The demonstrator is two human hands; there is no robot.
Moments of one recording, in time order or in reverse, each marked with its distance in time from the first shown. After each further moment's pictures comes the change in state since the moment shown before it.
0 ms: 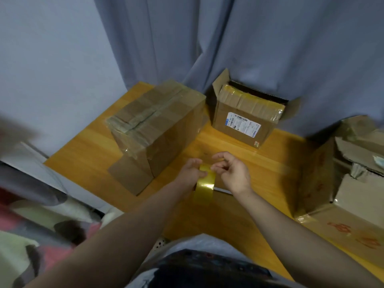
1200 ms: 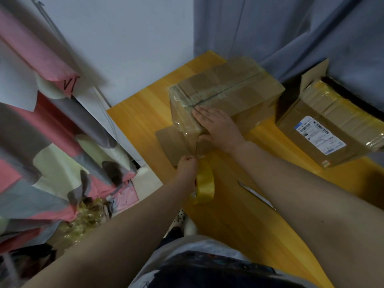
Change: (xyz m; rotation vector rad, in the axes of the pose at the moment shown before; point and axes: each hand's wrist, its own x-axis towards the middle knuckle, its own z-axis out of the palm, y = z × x) left_hand 0.018 -0.050 -0.094 -0.375 0.573 -0.240; right_hand 0.104 -0.099 0.125 -0.778 -0.471 -0.944
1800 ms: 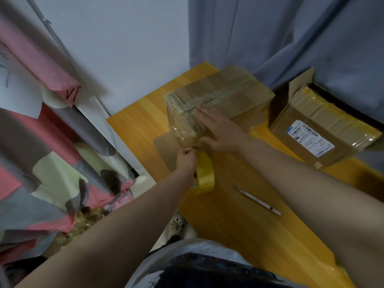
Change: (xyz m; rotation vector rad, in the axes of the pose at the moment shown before) left_hand -0.007 0.024 0.011 -0.101 0.002 0.082; right_hand -0.016 0.006 -0.038 0.227 -0.058 -0.035
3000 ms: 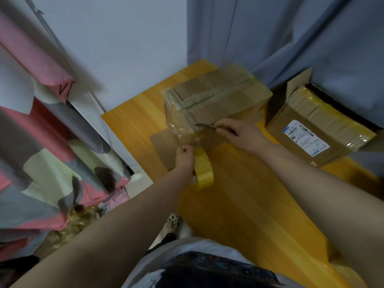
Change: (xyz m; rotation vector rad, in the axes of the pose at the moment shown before) left_hand 0.015 -0.007 0.004 -0.037 -0.026 0.047; right_hand -0.038 0.025 -0.011 0.237 0.043 0.251
